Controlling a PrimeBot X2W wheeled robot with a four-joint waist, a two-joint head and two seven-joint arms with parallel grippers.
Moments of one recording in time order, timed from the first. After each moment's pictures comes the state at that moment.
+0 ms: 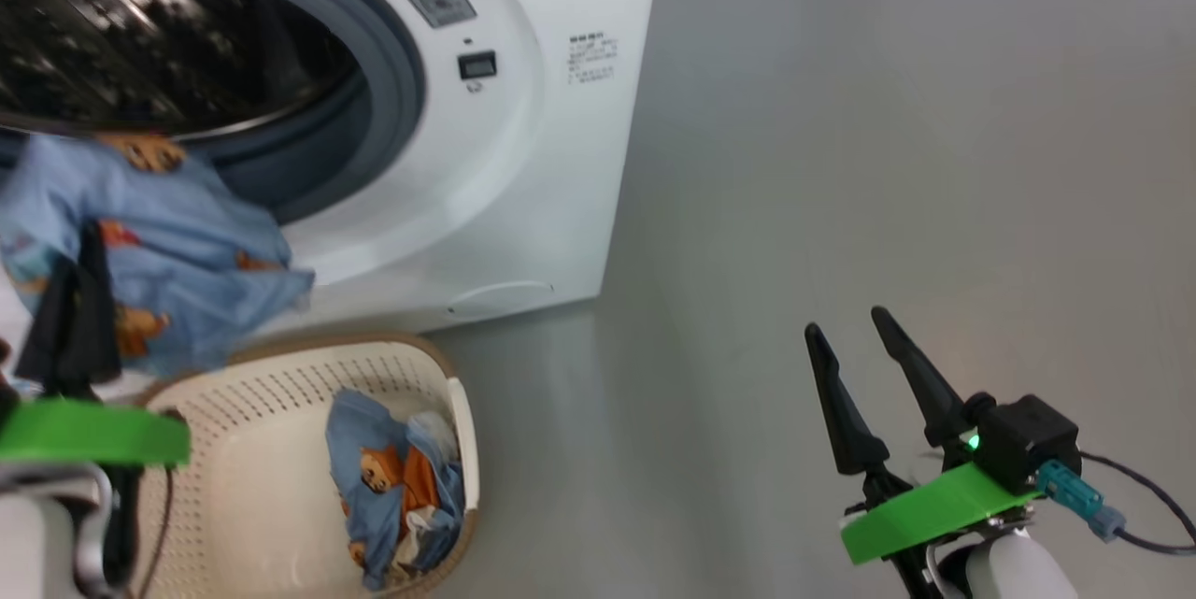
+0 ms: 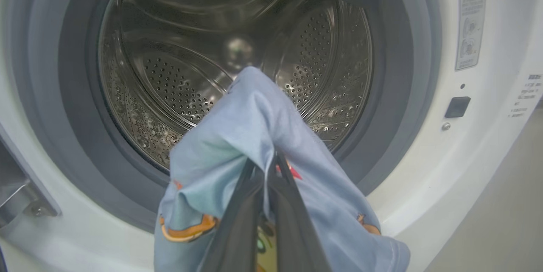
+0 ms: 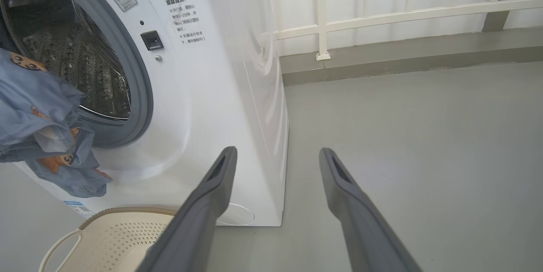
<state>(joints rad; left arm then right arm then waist) -0.29 0.23 0.08 0.16 -0.26 -0.11 -0.24 -0.14 -0.05 0.12 0.14 0.24 0.13 -0.26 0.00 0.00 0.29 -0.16</state>
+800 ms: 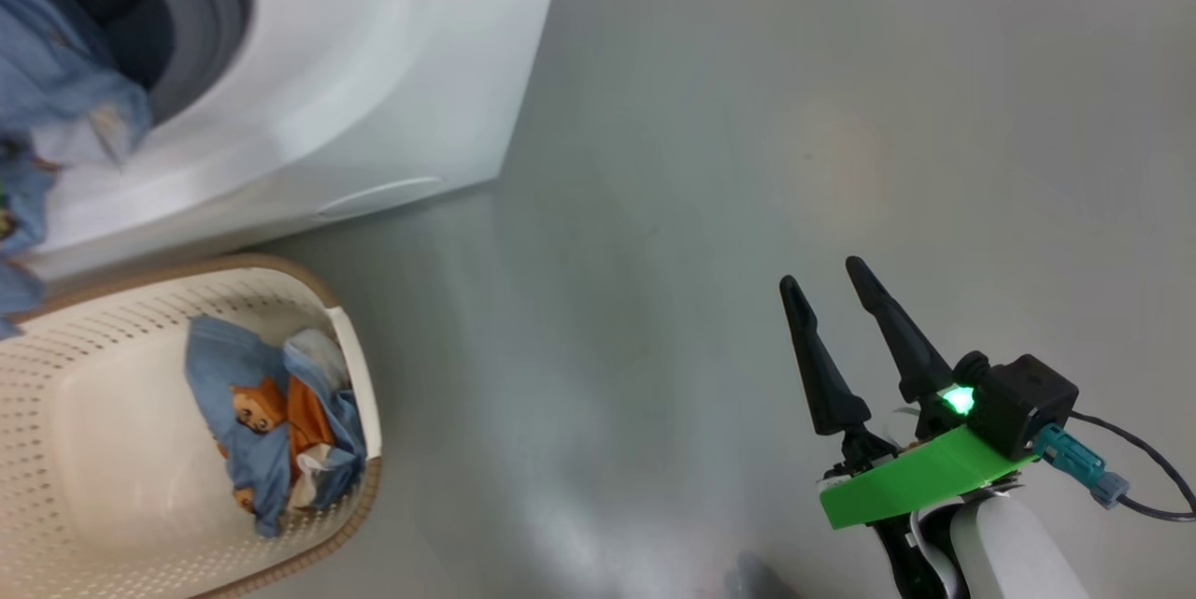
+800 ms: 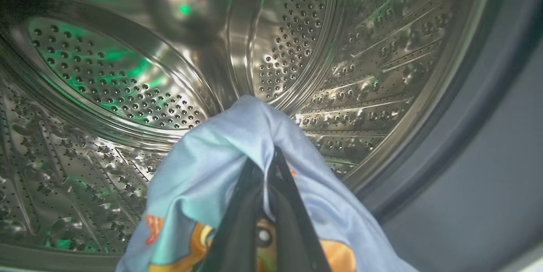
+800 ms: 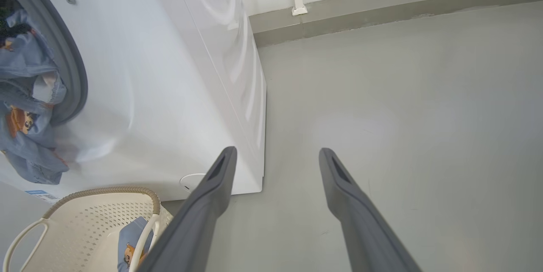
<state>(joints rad) -0.79 0.42 0.00 0.41 -0.30 -0.13 -0.12 -0.22 -0.05 0.17 0.10 0.31 0.13 -0.26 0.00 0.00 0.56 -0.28</state>
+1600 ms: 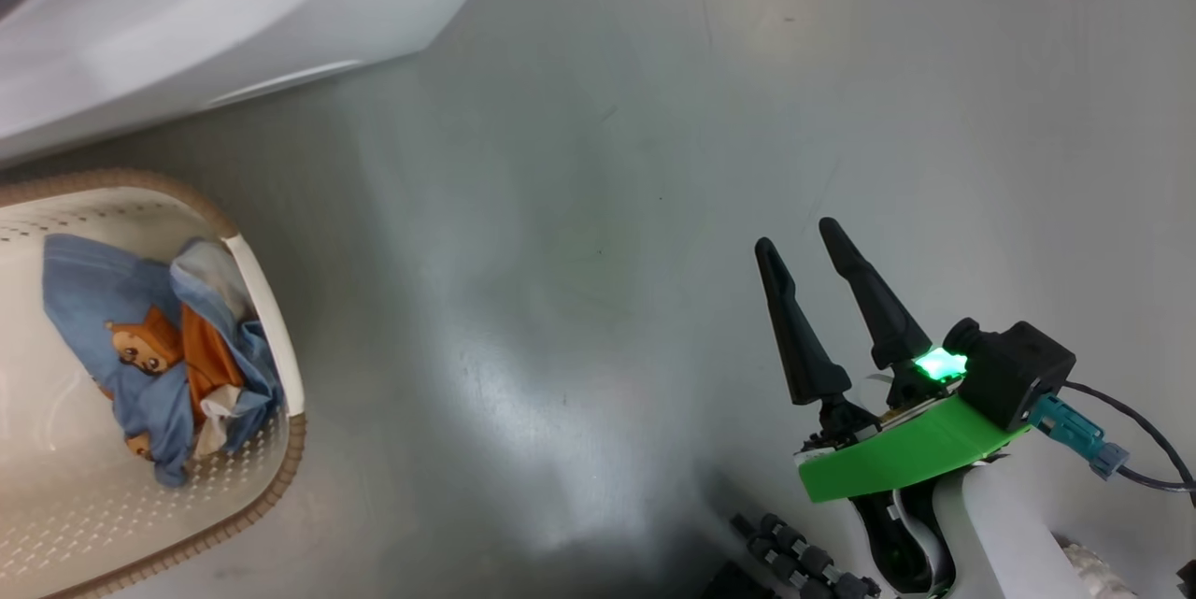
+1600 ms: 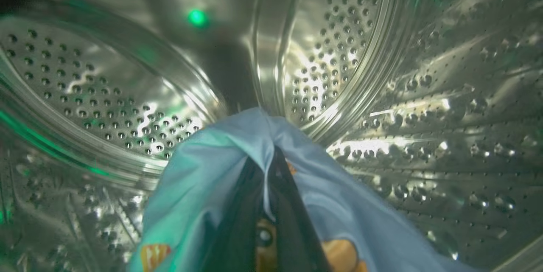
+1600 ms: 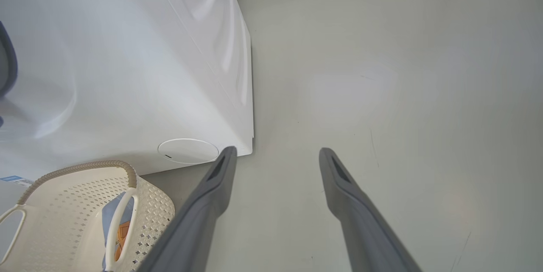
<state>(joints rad) -1.28 0.53 -0.10 0.62 -0.25 -0.13 -0.21 -0.27 -0.05 0.23 0.08 0.41 0.13 -0.26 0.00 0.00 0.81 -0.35</state>
